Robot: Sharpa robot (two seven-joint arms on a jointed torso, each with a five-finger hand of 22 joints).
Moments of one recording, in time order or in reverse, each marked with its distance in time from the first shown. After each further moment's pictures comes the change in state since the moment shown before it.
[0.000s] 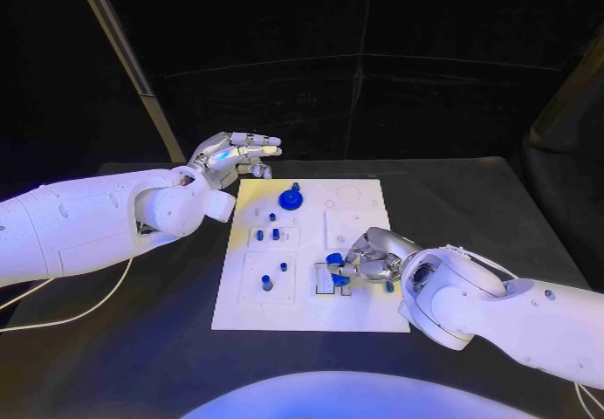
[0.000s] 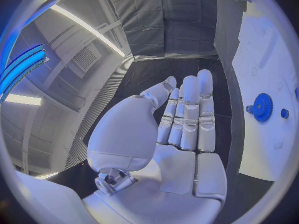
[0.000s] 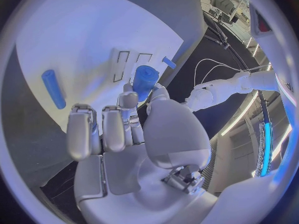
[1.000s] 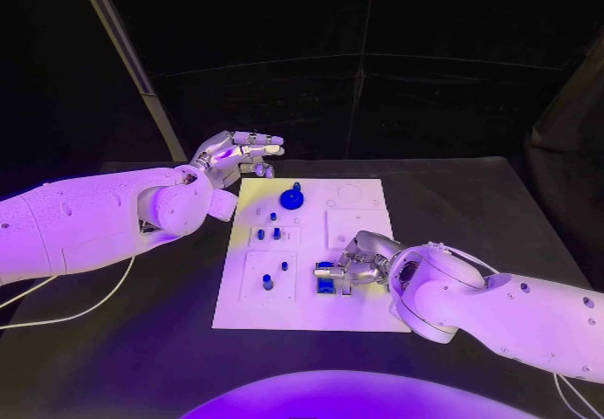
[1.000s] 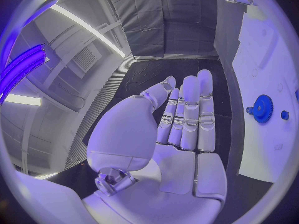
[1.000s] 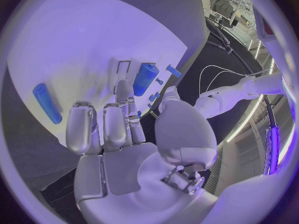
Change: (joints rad) left arm 0.000 0.001 0.000 0.001 0.000 0.002 -0.002; left_hand -0.004 -0.004 -0.003 0.003 0.000 0.000 0.000 0.000 0.000 -0.004 0.004 0.006 0.000 -0.004 0.004 0.000 -0.001 0.000 0.000 0.000 0.000 -0.001; right arm 0.000 0.073 0.000 -0.059 -0.001 0.070 -0.056; right_hand -0.263 -0.147 0.033 0.007 -0.392 -0.025 0.022 -0.038 0.035 -0.092 0.013 -0.267 -0.186 0.000 0.000 -0.062 -0.080 0.000 -0.042 0.006 -0.043 -0.043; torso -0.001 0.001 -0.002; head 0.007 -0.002
